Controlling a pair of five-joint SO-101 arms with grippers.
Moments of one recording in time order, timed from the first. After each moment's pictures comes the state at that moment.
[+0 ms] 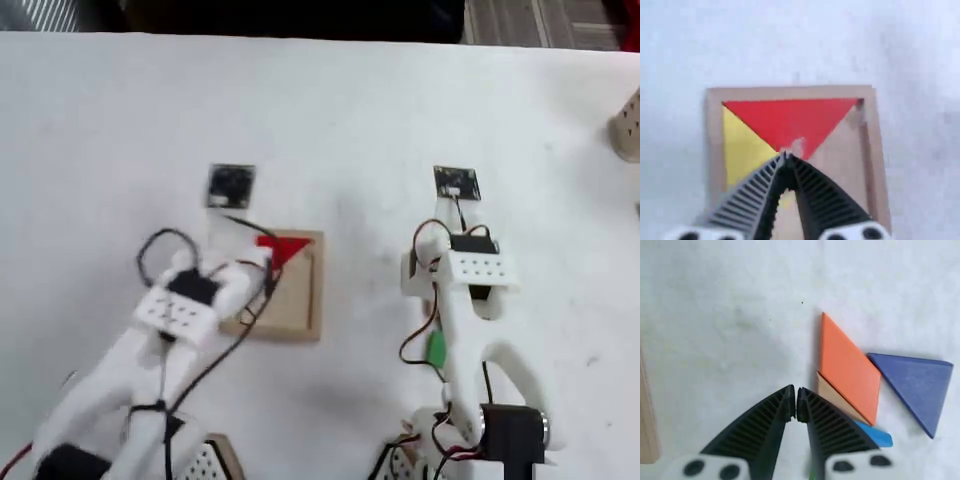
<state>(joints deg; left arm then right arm) 11.9 -32.5 63.1 34.0 15.9 -1.0 -16.2 46.8 54.9 2.1</state>
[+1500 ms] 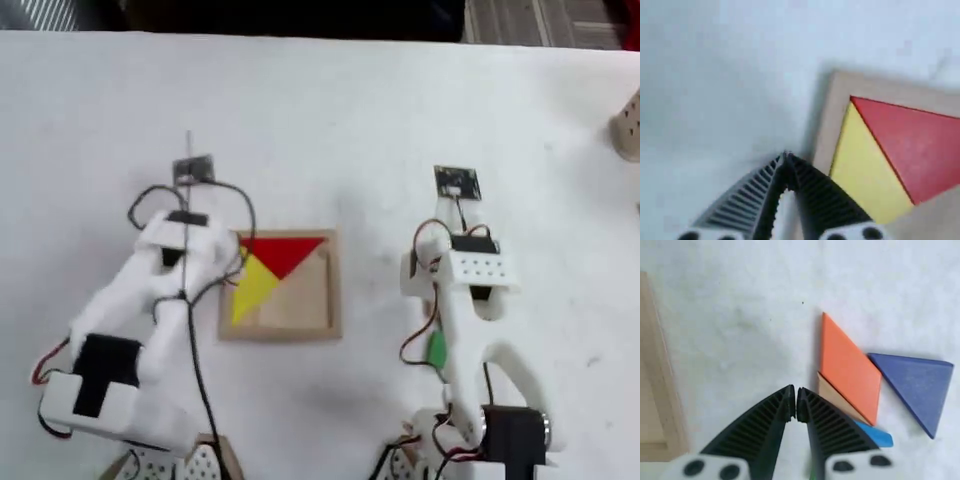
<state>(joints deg) 5.3 2.9 39.1 49.1 22.1 -1.0 -16.2 46.8 54.9 2.1</state>
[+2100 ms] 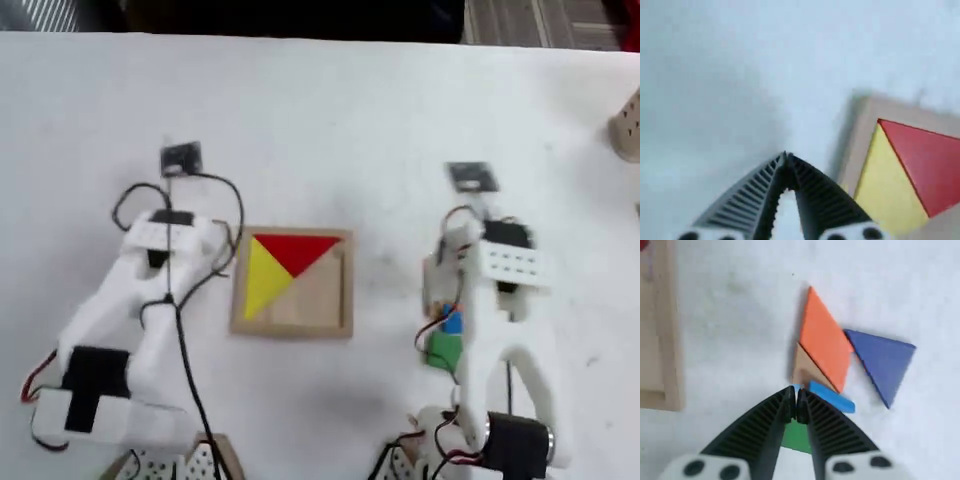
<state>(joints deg) -0.4 -2.2 39.8 46.5 16.7 7.6 -19.1 37.7 70.8 14.5</state>
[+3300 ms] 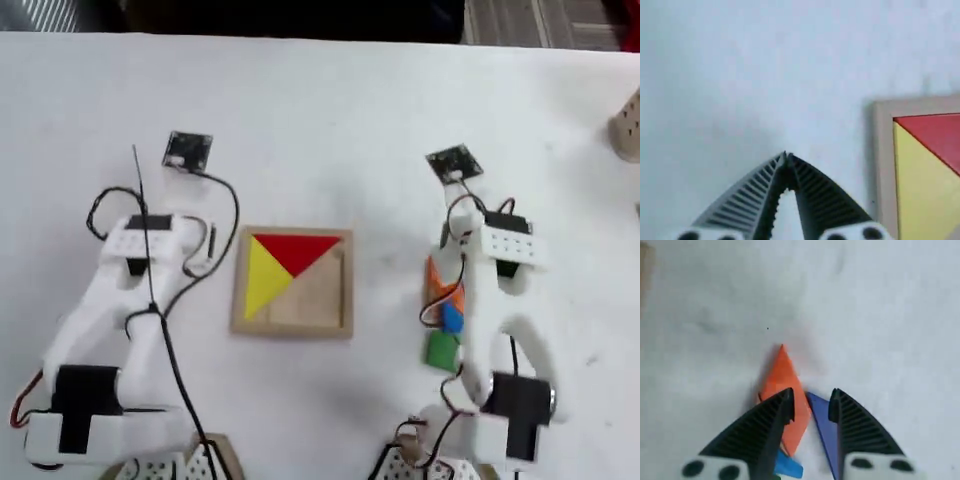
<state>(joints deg) -4.5 -6.3 43.0 41.4 -5.8 7.5 -6.0 36.1 53.8 32.7</state>
